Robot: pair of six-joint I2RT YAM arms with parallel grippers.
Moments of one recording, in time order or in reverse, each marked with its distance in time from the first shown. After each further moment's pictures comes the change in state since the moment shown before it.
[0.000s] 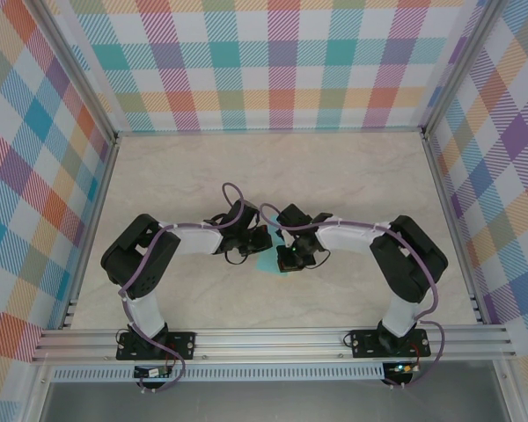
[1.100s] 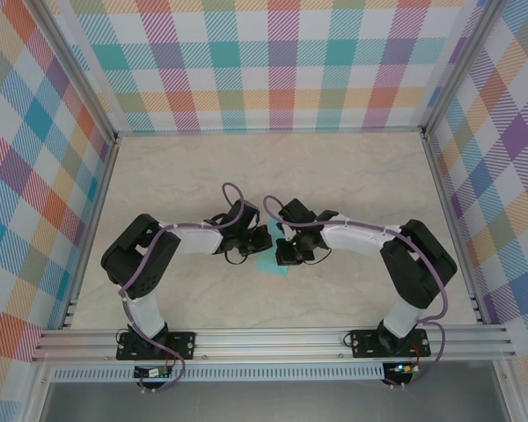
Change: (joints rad) left arm 0.000 0.000 0.000 0.001 0.003 0.000; right arm -0.005 -0.044 0.012 0.040 -0.007 0.050
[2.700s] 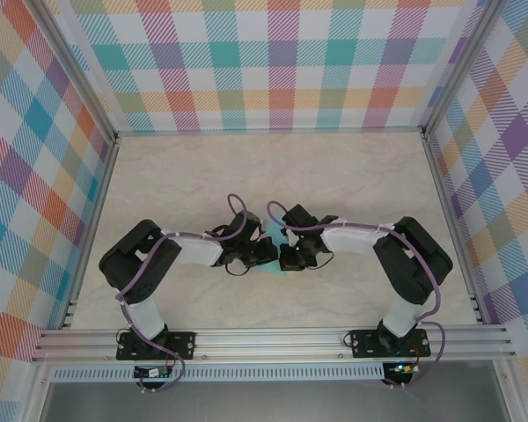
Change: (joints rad) left arm -0.058 -0.035 -0.105 0.129 0.085 -0.043; right arm -0.019 0.031 -0.075 0.058 -0.024 0.029
